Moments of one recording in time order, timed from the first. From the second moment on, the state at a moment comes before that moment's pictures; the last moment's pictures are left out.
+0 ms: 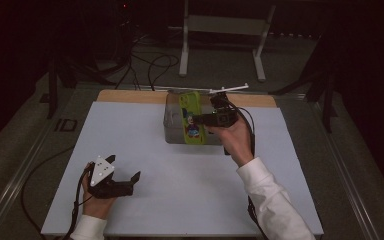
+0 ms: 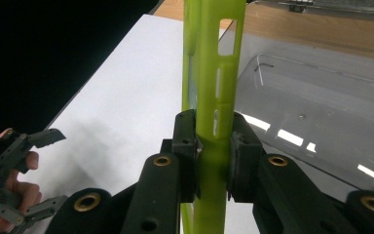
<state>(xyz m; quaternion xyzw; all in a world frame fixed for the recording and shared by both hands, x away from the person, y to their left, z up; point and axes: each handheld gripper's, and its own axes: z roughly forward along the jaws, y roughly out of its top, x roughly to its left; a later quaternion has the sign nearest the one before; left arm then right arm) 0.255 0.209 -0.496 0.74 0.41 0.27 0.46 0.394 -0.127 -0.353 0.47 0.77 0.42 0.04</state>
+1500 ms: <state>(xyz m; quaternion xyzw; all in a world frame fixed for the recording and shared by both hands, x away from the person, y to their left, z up) 0.256 0.209 -0.496 0.74 0.41 0.27 0.46 0.425 -0.125 -0.335 0.49 0.79 0.37 0.06</state>
